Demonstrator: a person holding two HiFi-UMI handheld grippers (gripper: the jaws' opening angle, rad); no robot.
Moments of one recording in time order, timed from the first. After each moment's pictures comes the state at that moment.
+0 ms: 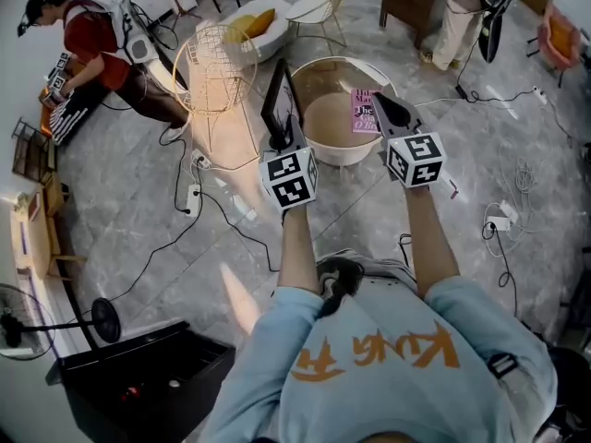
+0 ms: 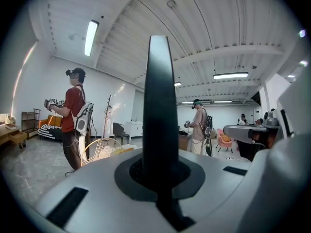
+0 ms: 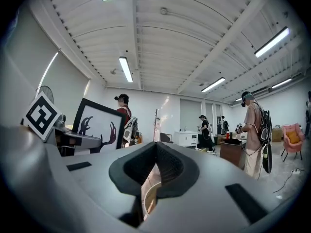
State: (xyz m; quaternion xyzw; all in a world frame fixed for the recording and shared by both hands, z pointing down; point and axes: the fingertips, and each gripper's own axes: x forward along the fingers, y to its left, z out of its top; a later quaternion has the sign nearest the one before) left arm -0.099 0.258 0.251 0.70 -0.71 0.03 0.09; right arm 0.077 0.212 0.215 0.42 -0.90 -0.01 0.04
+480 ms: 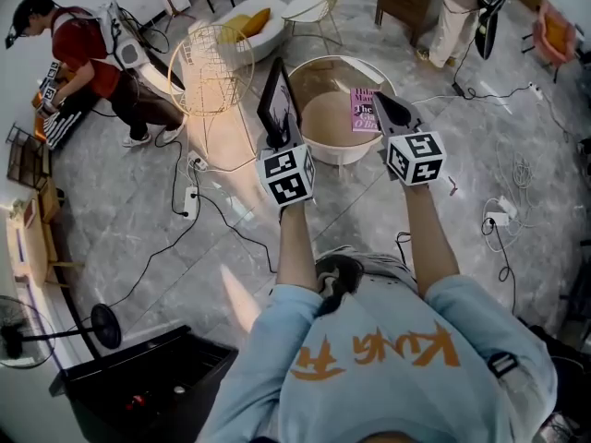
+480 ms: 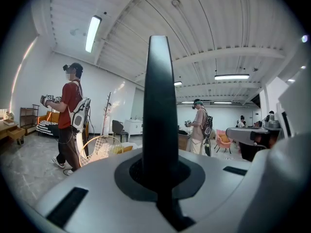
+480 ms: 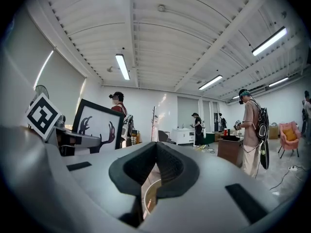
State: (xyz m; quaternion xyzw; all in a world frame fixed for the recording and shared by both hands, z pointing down) left arm -0.127 0.248 0.260 0.70 -0.70 0.02 0.11; right arm 0.060 0.204 0.225 0.44 -0.90 0.00 0.04
